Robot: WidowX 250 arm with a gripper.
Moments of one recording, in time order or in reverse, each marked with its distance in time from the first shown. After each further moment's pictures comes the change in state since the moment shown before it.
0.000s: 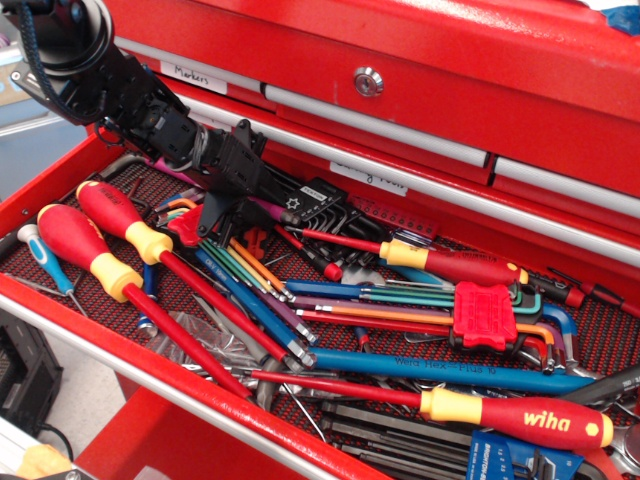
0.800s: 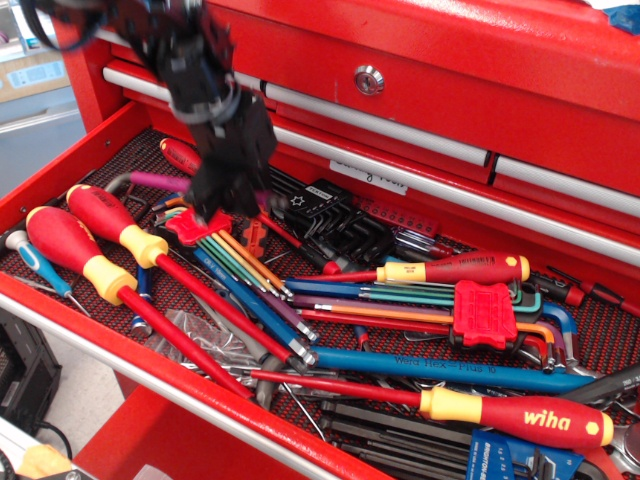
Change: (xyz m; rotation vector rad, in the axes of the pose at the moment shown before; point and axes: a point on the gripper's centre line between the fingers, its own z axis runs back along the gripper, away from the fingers) arm 0.034 0.000 0.068 -0.178 0.280 -0.039
